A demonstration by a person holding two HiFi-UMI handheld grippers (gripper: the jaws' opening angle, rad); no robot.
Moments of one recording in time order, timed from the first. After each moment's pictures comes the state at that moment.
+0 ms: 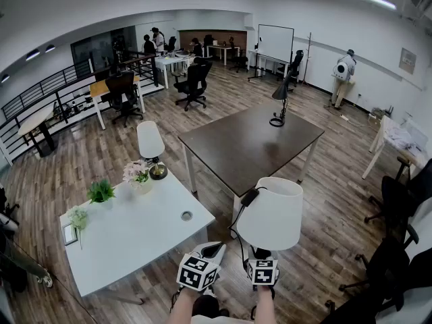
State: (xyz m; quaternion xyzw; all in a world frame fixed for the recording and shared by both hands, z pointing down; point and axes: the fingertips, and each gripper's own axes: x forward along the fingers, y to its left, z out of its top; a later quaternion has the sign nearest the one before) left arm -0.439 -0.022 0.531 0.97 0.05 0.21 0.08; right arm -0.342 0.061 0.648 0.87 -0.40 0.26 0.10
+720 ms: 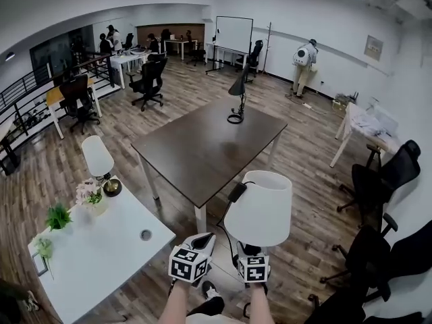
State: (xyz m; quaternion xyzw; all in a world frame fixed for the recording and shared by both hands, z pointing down) left arm -0.274 -0.013 0.523 0.97 0.10 0.20 0.10; right arm -0.214 0.088 0.628 0.89 -0.36 0.25 0.09
